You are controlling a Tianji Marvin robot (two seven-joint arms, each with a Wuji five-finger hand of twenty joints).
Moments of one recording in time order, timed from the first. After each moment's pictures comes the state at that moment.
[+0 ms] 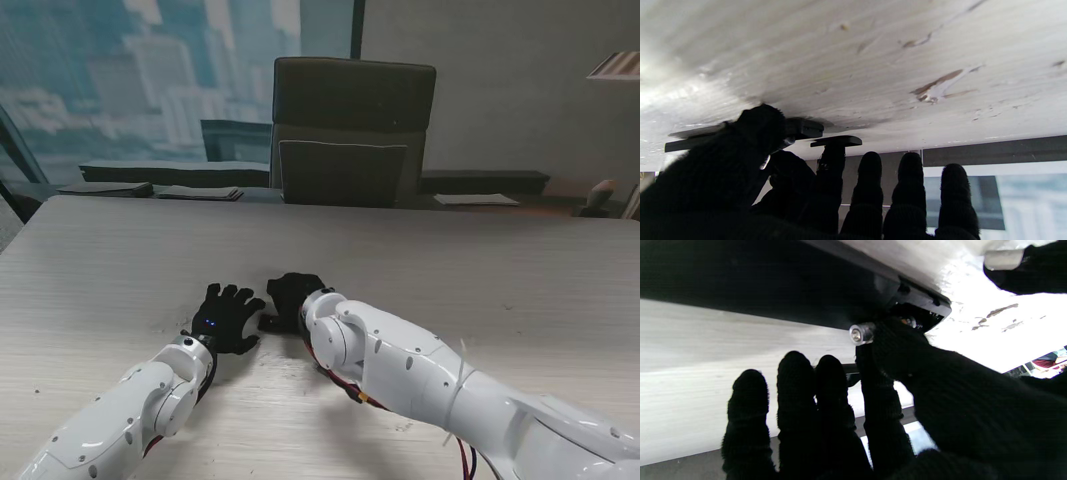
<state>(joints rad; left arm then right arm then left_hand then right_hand) 1.44 -1.05 -0.93 -1.36 1.11 0.08 0.18 -0.90 -1.37 0.37 -1.01 -0.44 0.24 -0.09 0.46 -0.48 0.79 -0.05 0.34 0.07 0.50 0.32 0.30 0.14 0.40 0.33 0.26 0.23 0.32 0.37 -0.05 0.31 0.70 0.39 0.66 -0.86 1.16 -0.24 0.91 0.08 1.09 0.37 0.78 0.27 1.12 0.57 0.81 0.28 1.23 0.61 0.37 0.44 1.31 0.64</state>
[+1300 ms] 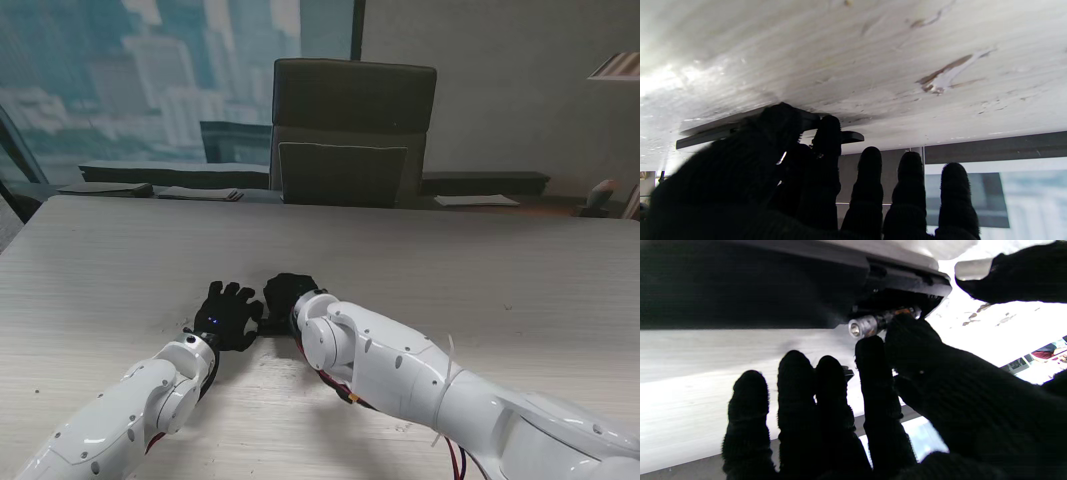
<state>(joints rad) 1.42 -1.05 -0.91 -1.36 1.11 0.09 0.18 -0.90 -1.42 0.36 -0.97 -0.40 0.24 -0.13 0.54 -0.49 0.83 -0.09 0.51 -0.02 0.88 0.44 0.35 0.14 0.42 0.33 0.26 0.23 0.34 0.37 -0.05 0.31 0.72 0.39 0.62 -0.85 1.12 -0.23 0.91 0.09 1.08 0.38 0.76 0.28 1.10 0.57 0.79 0.28 1.21 0.61 0.35 0.45 1.31 0.64</state>
